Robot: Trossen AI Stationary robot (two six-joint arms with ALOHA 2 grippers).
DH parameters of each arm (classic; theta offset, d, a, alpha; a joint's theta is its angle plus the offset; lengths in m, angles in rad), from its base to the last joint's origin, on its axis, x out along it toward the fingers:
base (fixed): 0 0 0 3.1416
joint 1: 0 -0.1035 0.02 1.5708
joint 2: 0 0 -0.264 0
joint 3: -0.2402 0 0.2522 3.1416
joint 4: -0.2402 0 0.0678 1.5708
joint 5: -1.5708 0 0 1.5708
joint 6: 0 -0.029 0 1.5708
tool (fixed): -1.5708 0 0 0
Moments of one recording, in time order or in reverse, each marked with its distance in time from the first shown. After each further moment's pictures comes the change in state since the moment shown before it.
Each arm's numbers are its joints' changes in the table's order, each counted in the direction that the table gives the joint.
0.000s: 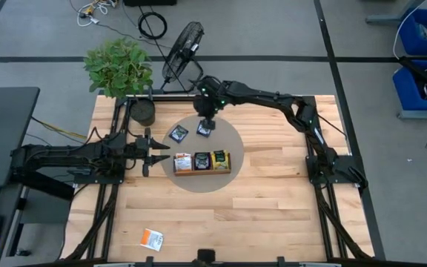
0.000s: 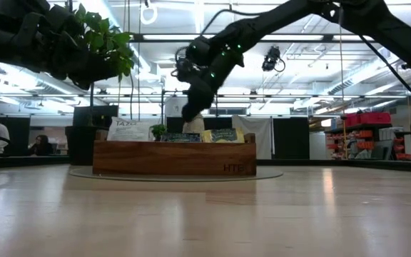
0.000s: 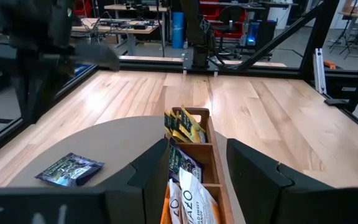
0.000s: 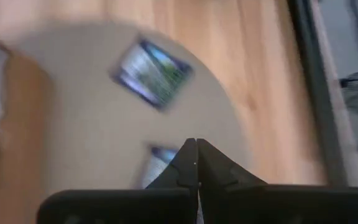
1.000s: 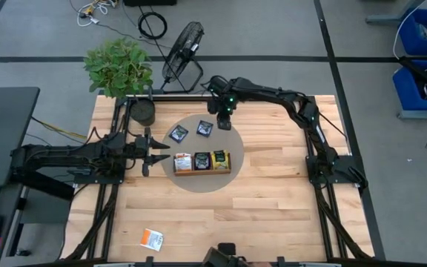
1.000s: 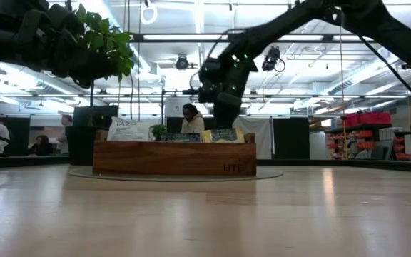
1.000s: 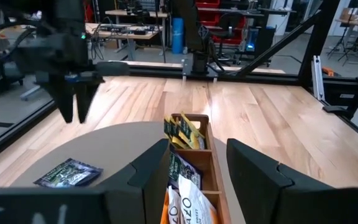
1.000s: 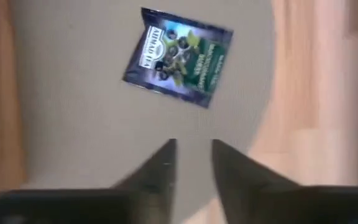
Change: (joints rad) left arm 0.000 0.000 0.001 0.024 0.000 0.011; right arm 0.084 -0.014 0.085 -0.252 -0.012 0.078
